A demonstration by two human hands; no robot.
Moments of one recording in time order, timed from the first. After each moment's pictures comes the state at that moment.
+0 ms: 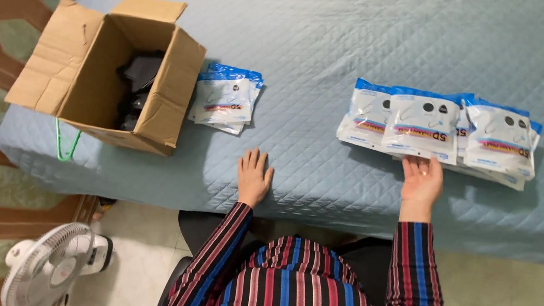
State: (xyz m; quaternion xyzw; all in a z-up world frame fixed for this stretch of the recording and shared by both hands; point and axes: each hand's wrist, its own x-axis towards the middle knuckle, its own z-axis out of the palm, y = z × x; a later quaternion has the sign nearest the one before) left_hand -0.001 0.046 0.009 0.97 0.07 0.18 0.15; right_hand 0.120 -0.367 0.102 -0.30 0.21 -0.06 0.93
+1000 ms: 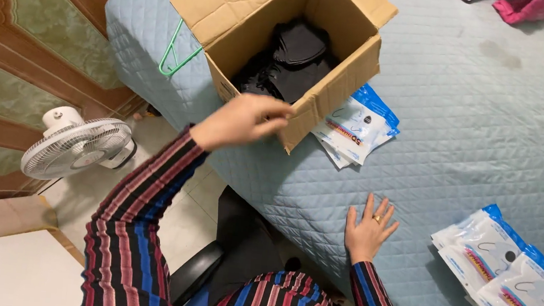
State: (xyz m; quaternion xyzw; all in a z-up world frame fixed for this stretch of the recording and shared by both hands) left_hand -0.050 0.334 0.295 0.92 0.01 0.12 0.38; right_hand 0.084 -0.074 0.017 -0.95 -0.28 -0.10 0.09
